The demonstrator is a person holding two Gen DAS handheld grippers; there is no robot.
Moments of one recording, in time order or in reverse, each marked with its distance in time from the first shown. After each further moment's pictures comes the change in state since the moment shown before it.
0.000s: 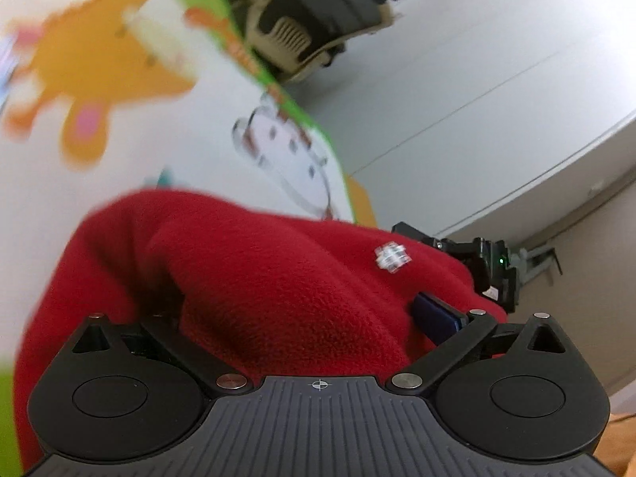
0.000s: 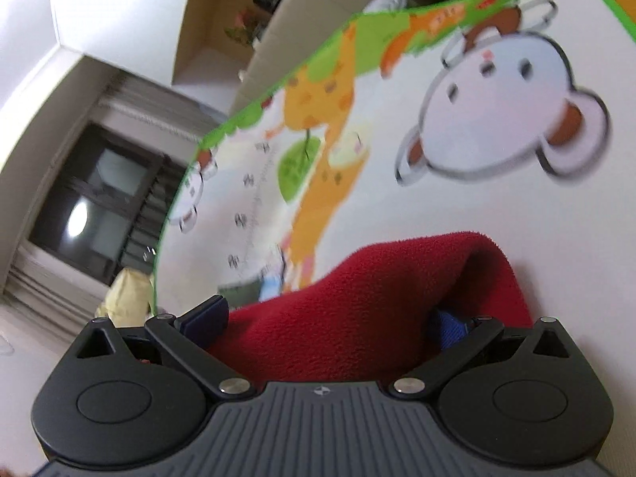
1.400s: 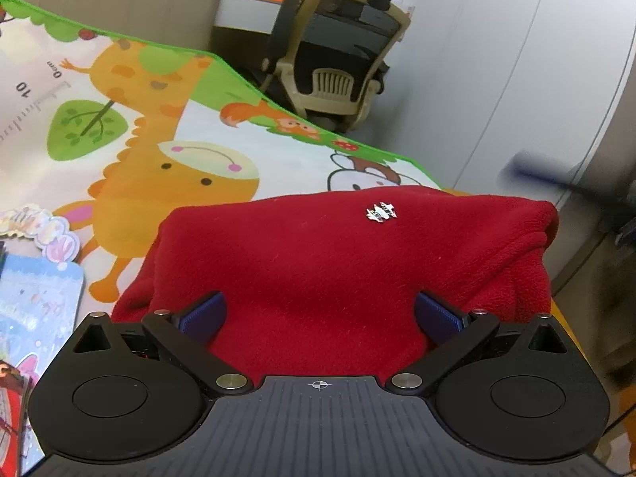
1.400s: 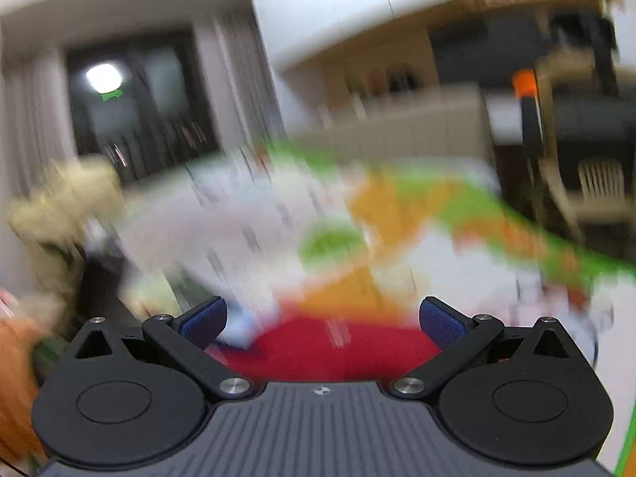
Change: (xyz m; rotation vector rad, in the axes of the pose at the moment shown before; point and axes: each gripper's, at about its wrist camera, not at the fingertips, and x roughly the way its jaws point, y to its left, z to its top) left arm 0.012 -0.027 0.002 0.363 -0.097 0.413; right arm 0.013 0.129 -0.057 -0.791 -0.158 -0.246
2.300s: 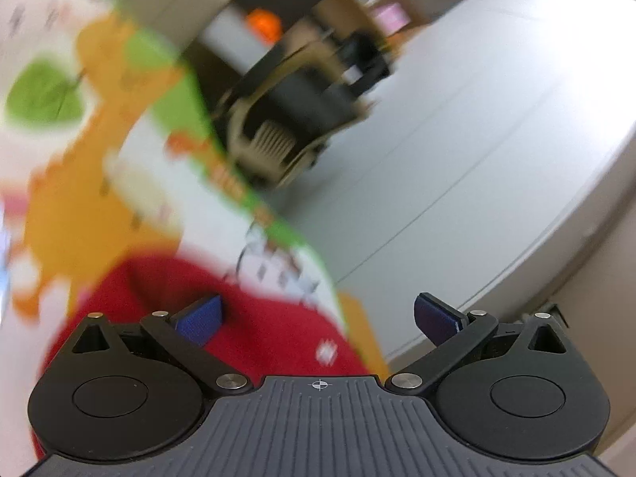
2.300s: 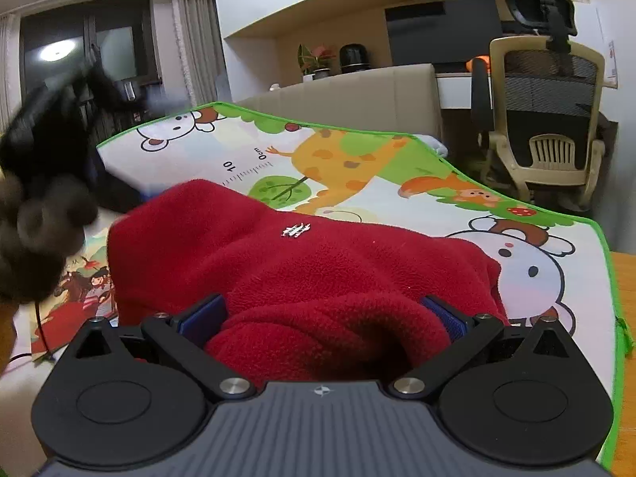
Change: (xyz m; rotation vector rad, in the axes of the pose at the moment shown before) left arm -0.046 0.048 0.049 -0.296 -0.223 -0.358; right arm 0.001 0.006 -0.050 0.002 0.014 -0.136
